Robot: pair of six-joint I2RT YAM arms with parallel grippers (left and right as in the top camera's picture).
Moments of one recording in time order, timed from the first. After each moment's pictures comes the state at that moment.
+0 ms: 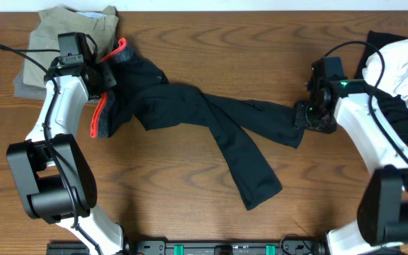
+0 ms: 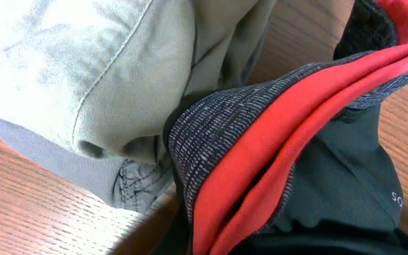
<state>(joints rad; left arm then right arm) 0.17 1.88 1.39 -0.57 0.04 -0.30 0.08 1.72 1.20 -0.89 -0.02 0.30</state>
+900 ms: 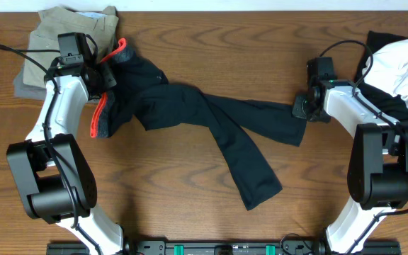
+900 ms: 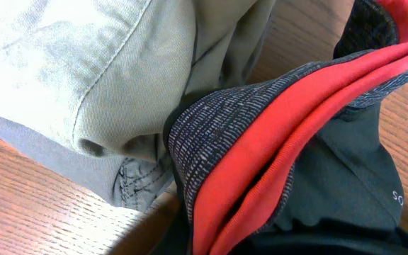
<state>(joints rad) 0.17 1.88 1.39 -0.58 0.04 -0.30 0.04 1.95 1.21 -0.57 0.08 0.33</state>
